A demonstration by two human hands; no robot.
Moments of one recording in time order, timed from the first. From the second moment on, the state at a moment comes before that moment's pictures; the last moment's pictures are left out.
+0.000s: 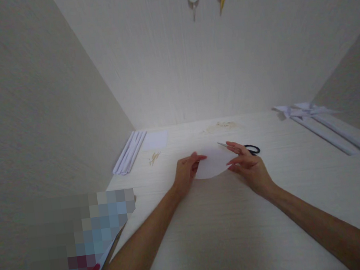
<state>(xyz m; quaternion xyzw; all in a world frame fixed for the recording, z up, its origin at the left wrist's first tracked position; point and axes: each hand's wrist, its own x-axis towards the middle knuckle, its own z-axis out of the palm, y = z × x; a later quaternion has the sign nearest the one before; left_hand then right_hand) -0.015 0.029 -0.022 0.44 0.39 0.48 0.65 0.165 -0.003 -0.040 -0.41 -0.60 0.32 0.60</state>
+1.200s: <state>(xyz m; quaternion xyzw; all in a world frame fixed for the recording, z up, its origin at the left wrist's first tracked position) -0.028 0.038 -0.024 0.52 0.43 0.46 0.59 0.155 -0.022 -0.038 -0.22 -0.91 -0.05 0.36</state>
